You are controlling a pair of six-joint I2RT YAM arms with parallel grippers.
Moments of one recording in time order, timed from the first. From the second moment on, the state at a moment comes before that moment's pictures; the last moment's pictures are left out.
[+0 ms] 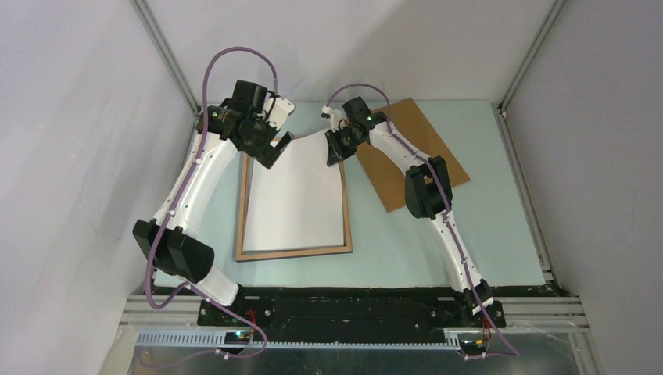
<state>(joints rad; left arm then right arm) -0.31 1.58 1.76 -1.14 -0.14 0.41 0.52 2.59 2.41 -0.79 -0.57 -0.05</state>
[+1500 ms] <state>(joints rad) -0.31 1.58 1.76 -1.14 -0.15 0.41 0.52 2.62 2.43 -0.76 -0.66 -0.08</state>
